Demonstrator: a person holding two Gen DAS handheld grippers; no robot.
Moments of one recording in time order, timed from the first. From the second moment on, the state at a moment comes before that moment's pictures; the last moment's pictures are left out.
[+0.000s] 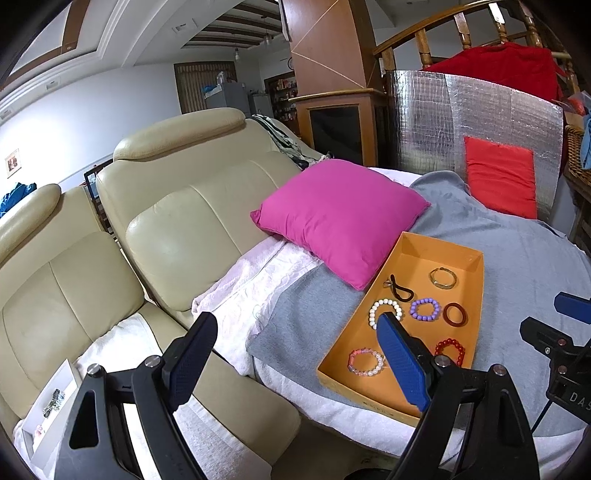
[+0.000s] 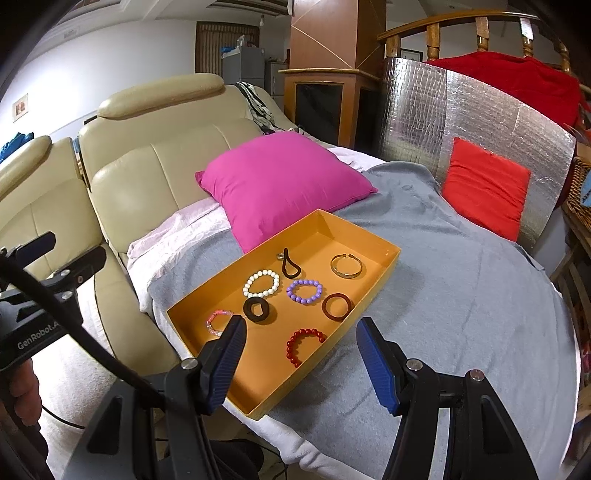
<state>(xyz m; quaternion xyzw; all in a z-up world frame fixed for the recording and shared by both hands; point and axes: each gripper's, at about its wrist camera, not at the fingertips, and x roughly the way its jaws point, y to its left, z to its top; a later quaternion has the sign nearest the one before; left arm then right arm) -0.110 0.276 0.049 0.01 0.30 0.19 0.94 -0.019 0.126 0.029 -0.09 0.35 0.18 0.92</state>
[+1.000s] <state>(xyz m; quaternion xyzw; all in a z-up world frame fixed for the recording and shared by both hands) -0.096 0.266 0.042 0.03 0.30 0.20 0.93 -0.008 0.123 0.019 -0.08 0.35 0.19 0.91</state>
